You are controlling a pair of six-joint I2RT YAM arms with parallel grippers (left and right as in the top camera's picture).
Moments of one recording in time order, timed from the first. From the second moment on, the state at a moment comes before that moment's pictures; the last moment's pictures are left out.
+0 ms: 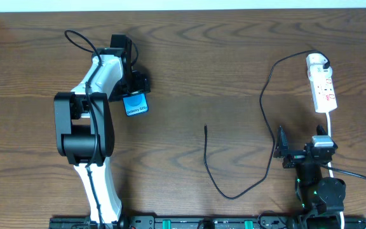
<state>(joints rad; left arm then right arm) -0.04 2.17 1.57 -0.89 0.00 -0.29 0.08 0.01 0.01 -0.07 0.04 0.03</state>
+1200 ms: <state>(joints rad) -0.04 2.17 1.57 -0.89 0.00 -0.29 0.08 0.01 0.01 -0.07 0.04 0.03</state>
